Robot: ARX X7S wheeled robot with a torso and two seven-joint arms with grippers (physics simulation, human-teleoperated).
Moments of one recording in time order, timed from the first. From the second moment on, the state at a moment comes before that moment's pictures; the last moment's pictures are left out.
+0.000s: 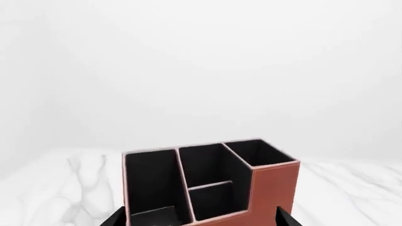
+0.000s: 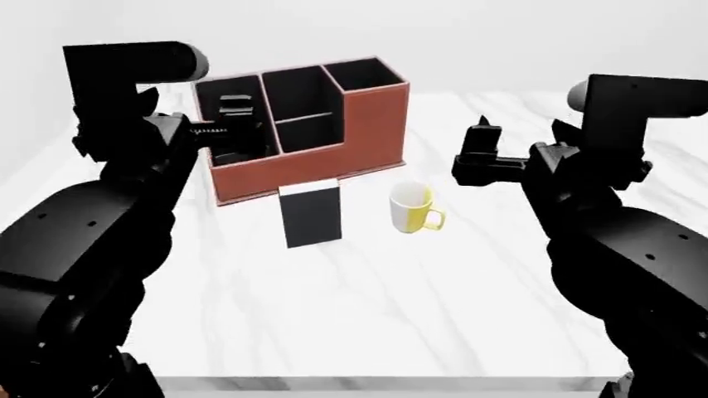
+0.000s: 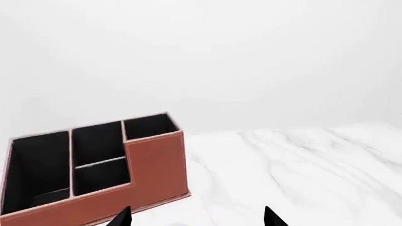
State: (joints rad) left arm -0.89 -0.14 -0.04 0.45 -0.37 -1.24 -0.21; right arm 0.83 0.28 0.06 -0.50 0.77 1.29 0.51
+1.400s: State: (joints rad) left arm -1.12 -0.20 -0.03 0.44 -0.52 -1.52 -0.33; right arm 0.98 0.43 -0.10 -0.43 0.94 1.32 0.62
